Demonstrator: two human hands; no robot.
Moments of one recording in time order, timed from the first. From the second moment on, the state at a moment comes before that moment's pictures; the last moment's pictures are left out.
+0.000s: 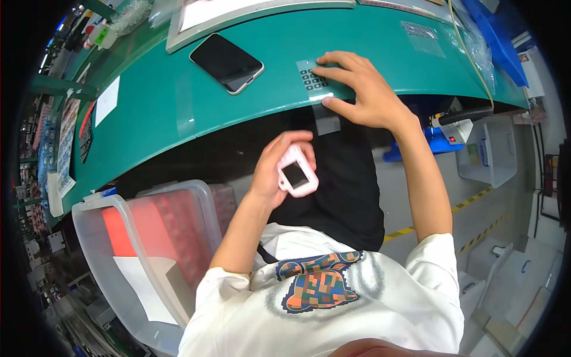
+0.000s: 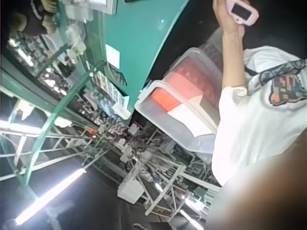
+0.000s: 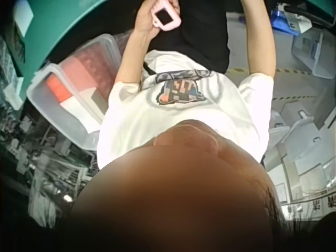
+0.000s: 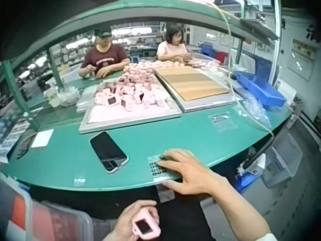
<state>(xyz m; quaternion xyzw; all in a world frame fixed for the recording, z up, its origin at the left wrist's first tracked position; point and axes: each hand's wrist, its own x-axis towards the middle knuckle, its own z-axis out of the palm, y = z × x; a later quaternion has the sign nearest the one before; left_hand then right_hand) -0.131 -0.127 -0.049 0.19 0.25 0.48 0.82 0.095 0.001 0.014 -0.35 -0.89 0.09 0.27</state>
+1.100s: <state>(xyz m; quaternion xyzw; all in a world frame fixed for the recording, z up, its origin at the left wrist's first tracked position) -0.088 -0.086 0.049 0.25 0.46 0.48 0.70 0.096 -0.039 0.028 -0.29 -0.83 0.13 0.47</state>
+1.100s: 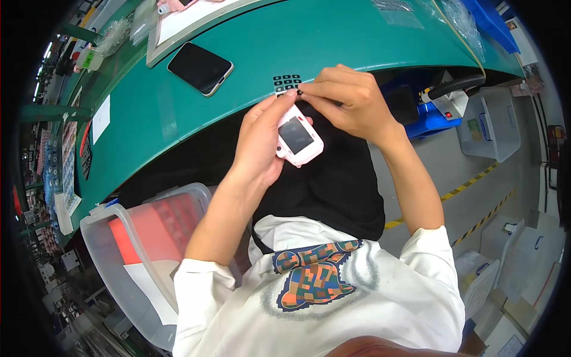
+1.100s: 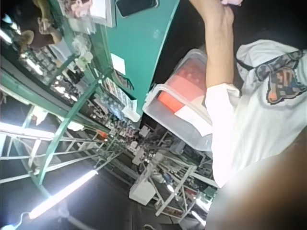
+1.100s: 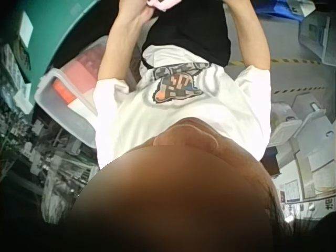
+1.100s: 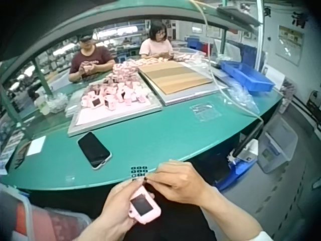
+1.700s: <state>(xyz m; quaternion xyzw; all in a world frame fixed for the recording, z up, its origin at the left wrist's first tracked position) -0.070 0.066 0.078 0.29 0.58 0.40 0.64 0.149 0.013 0.032 -0.44 -0.67 0.19 0.57</state>
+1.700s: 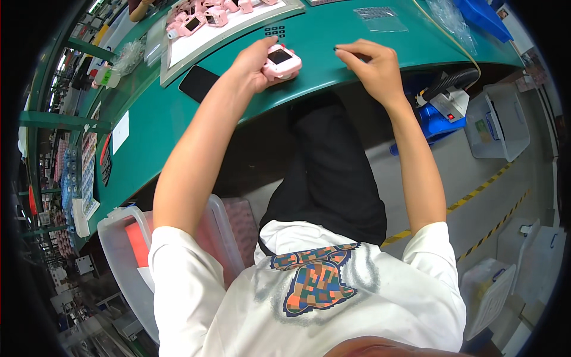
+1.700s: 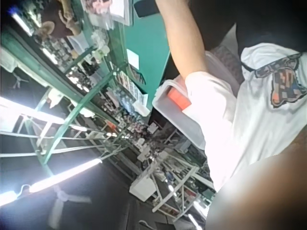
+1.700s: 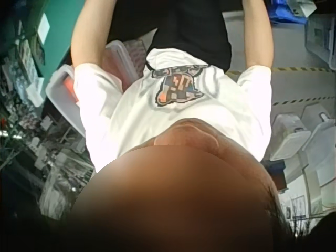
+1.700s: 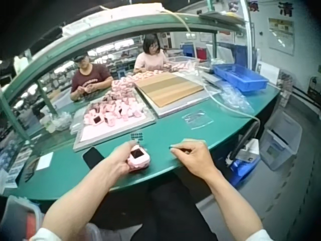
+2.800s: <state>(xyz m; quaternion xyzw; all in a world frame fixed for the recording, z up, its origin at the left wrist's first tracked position) -0.087 -0.242 -0.002 0.18 0.39 0.19 0.88 0.107 -0.262 -0.030 -0.38 -0.50 0.51 0.58</state>
